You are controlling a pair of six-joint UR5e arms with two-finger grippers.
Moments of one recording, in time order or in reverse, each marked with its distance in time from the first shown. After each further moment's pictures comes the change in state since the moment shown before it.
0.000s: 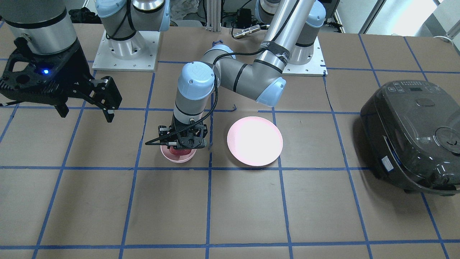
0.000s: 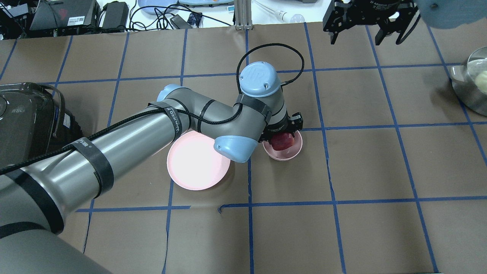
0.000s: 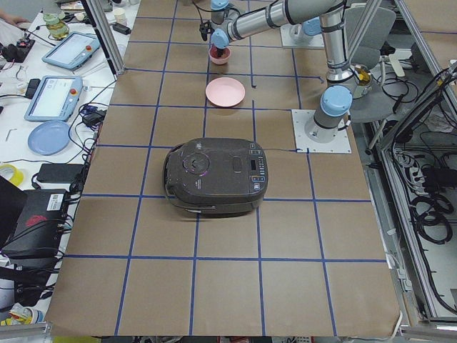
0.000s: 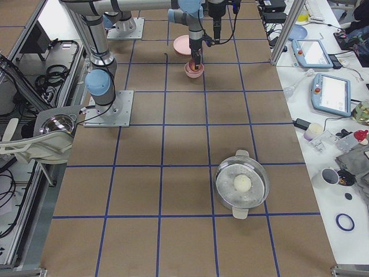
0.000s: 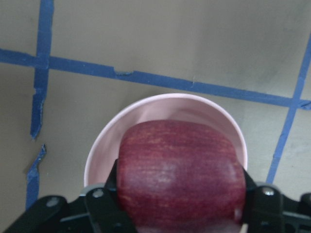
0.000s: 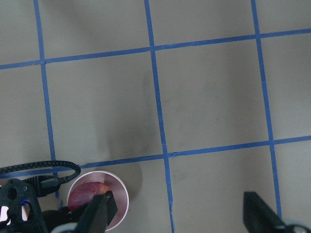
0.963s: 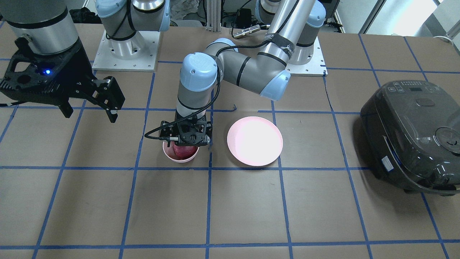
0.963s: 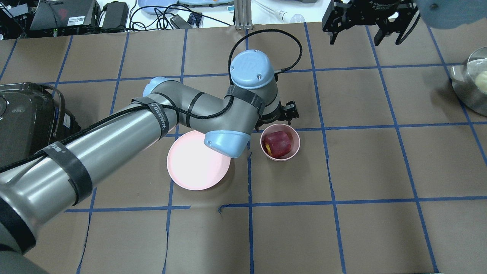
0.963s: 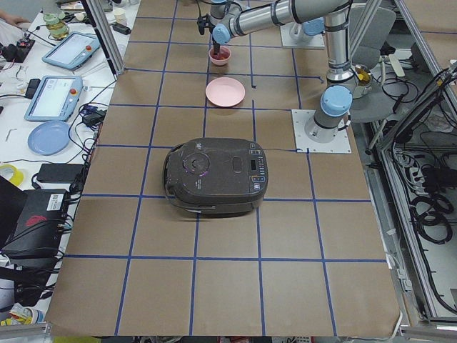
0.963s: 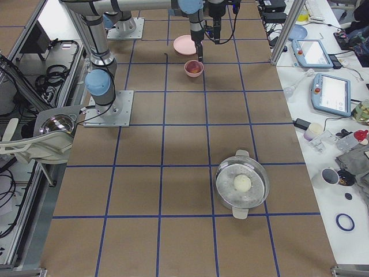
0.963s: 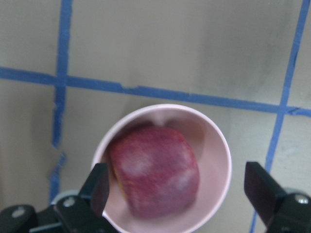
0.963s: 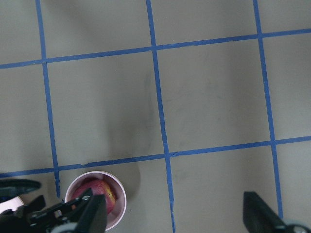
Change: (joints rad) left arm 0.061 0.099 -0.002 -0.020 0.079 0.187; right arm 0.000 0.000 0.000 0.000 0.003 -0.006
